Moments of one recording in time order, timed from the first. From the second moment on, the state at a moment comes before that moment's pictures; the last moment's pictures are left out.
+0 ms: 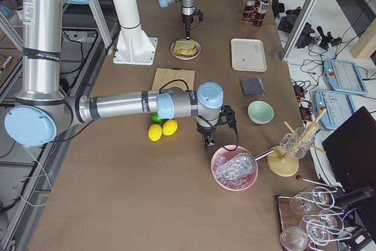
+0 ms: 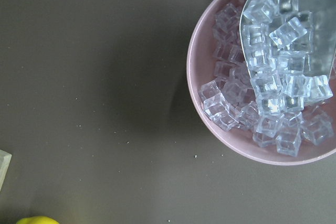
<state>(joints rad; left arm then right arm) -0.41 -2.04 -1.75 -1.92 -1.87 -1.39 1.46 -1.67 1.82 -1.59 2.36 -0.13</state>
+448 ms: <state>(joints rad) -0.40 -2.03 -1.74 -1.92 -1.87 -1.40 1.46 -1.67 1.82 -1.59 2.36 -0.13</state>
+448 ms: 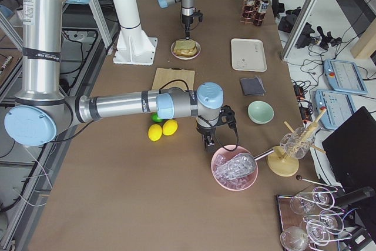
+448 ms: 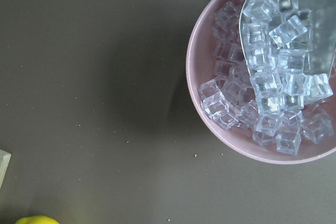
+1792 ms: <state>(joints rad) -0.71 -2.19 -1.52 -2.12 -2.00 -1.42 1.46 -1.68 1.85 -1.59 2.39 -0.13</state>
